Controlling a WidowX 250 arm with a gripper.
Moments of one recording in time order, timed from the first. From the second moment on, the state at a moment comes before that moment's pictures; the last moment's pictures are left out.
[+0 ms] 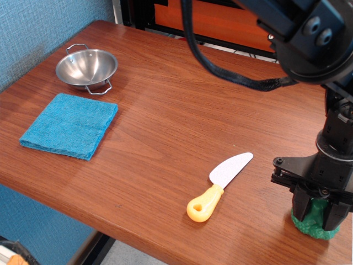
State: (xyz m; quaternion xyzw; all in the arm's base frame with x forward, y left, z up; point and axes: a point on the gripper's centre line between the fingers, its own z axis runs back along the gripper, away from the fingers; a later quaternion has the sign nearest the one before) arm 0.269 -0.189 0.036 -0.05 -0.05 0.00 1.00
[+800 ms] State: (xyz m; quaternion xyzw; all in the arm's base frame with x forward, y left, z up) arm 0.274 -0.073 0.119 0.04 -0.06 0.18 0.98
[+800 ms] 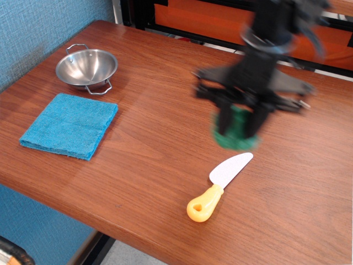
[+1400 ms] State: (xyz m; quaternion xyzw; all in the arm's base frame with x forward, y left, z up) arm 0.251 0.072 0.104 0.06 0.00 0.38 0.92
